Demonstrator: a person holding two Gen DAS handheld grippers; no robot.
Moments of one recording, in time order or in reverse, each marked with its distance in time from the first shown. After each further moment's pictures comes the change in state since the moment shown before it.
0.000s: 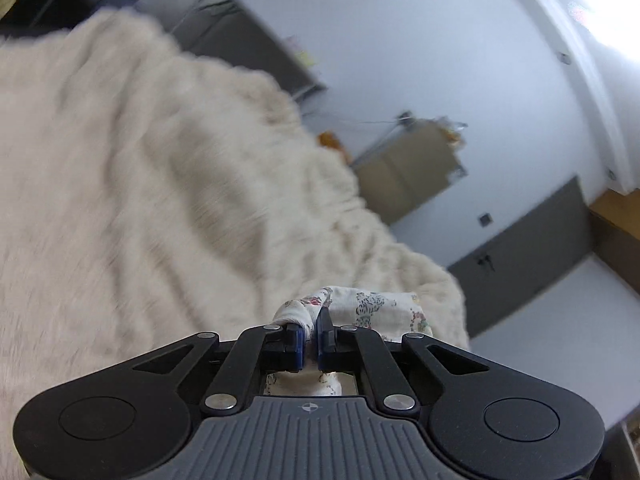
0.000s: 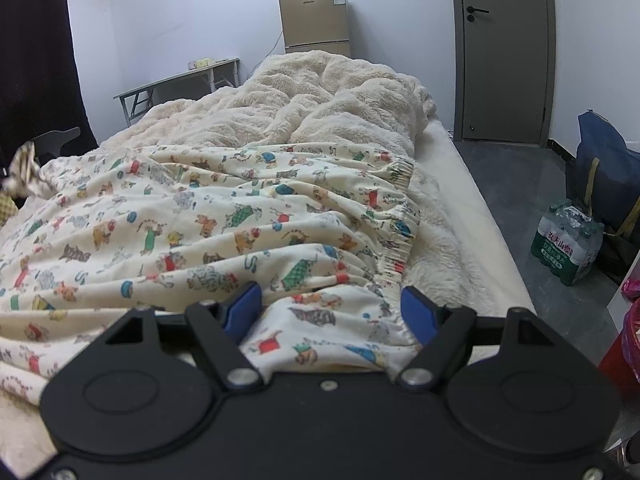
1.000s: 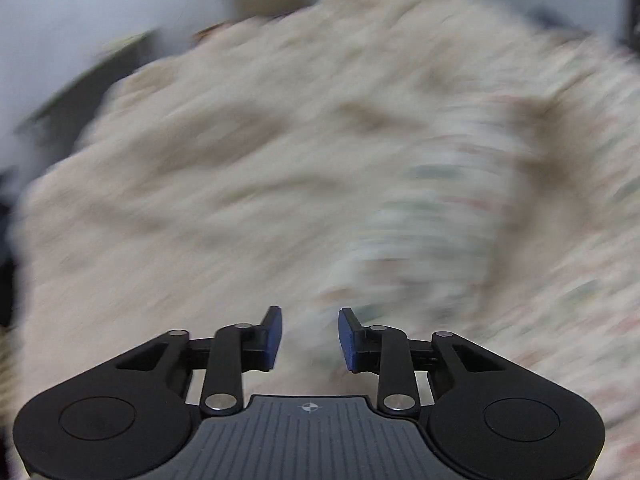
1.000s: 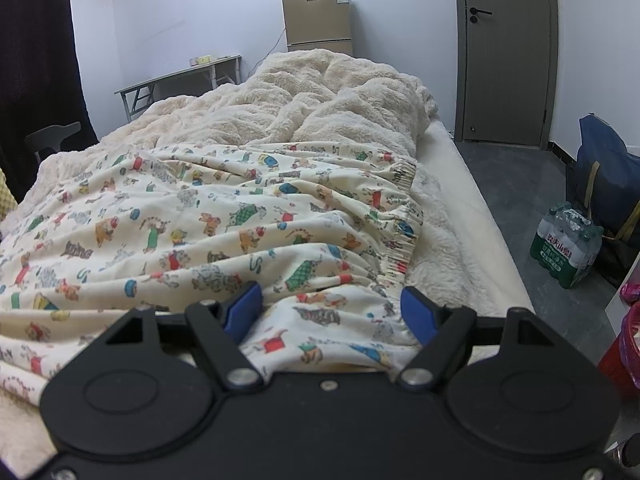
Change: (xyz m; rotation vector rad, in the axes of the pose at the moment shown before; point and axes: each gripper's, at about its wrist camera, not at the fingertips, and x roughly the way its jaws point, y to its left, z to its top) left arm -0.042 0.017 -0.043 1.025 0.324 0.407; right arm 0.001 0.006 0.001 -0.018 0.006 -0.006
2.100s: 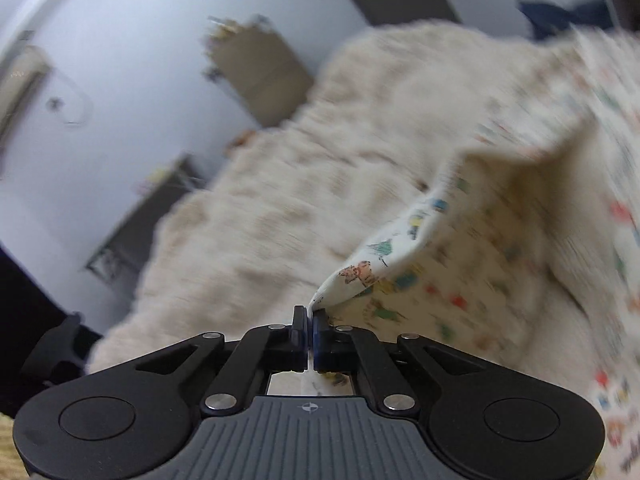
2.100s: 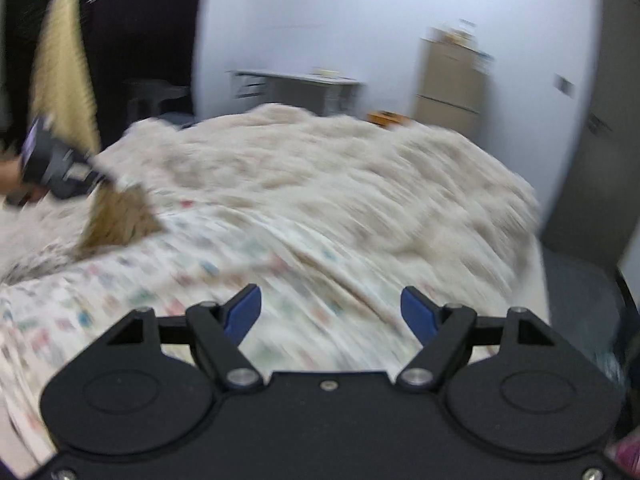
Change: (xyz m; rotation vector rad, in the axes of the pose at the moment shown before) left arm -0.023 -0.143 0.110 0.335 -0.325 0.227; right arm 0.005 0.157 0.122 -0.460 -0.053 0.274
